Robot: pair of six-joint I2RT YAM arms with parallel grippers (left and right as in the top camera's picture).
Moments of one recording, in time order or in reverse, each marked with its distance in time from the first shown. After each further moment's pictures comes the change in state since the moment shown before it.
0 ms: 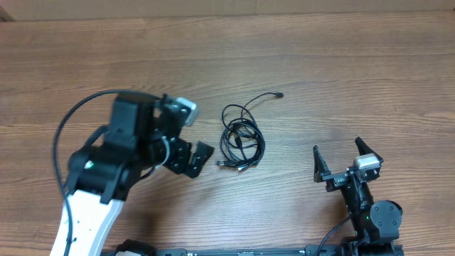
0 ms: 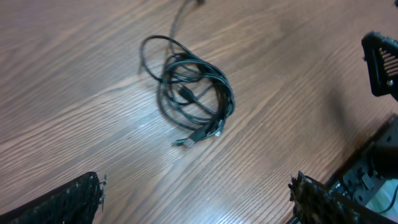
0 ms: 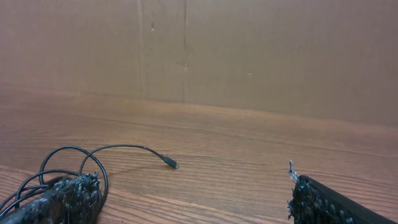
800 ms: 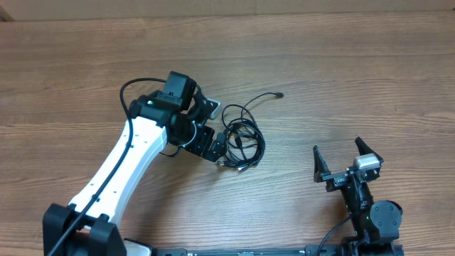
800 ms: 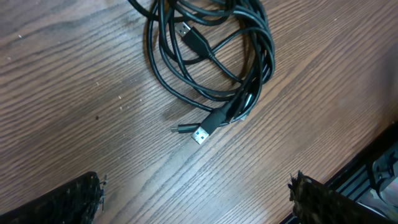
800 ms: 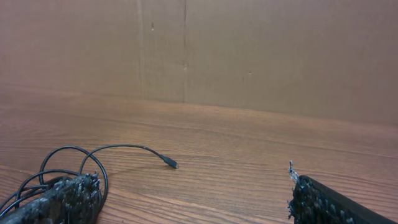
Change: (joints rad) left arm -0.037 0.427 0.000 0.033 0.000 0.000; right arm 0.000 0.000 0.000 0.000 0.000 0.000
